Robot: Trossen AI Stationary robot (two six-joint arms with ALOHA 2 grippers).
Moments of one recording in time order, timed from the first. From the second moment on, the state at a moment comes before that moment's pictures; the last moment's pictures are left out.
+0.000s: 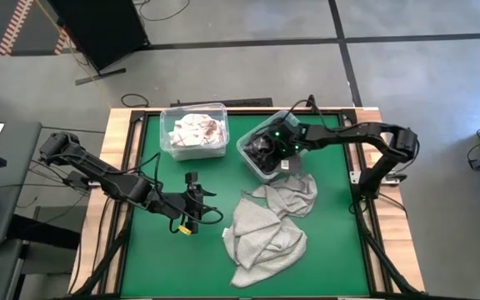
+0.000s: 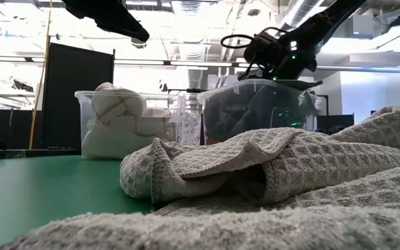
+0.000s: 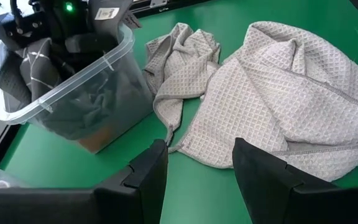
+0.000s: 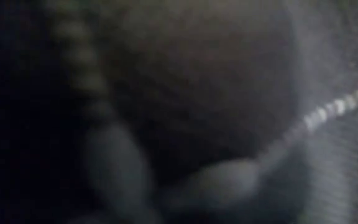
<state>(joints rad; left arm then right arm) -0.44 1.25 0.88 -0.21 -0.56 -0.07 -0.40 1.66 0.92 -0.25 -0.08 0.24</state>
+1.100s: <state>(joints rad) -0.44 1.25 0.88 -0.21 -0.56 -0.08 -0.30 1.08 0.92 -0.41 -0.02 0.20</state>
